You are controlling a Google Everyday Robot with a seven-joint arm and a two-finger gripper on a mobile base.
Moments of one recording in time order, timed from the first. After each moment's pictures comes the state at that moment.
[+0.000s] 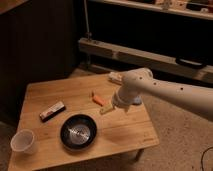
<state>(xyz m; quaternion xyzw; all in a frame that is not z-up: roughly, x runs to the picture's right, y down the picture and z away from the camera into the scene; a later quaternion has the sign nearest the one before) 0.044 0.110 0.748 -0.07 -0.35 -0.71 0.61</state>
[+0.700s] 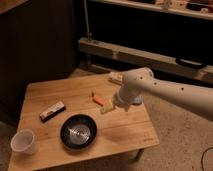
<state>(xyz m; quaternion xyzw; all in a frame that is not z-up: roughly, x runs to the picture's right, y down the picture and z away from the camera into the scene) 0.062 0.082 0.745 -0.04 -0.32 -0.73 0.60</state>
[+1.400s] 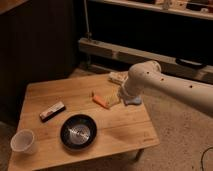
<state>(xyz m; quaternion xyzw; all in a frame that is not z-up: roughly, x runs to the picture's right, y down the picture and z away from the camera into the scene) 0.074 0.063 0.744 -0.03 -0.29 -0.76 0.58</state>
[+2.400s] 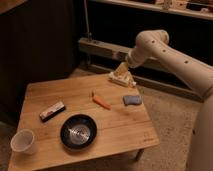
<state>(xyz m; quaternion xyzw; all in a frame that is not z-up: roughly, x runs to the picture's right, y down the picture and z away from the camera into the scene) 0.121 -0.143 0.792 0.07 -0.19 -0.87 0.46</state>
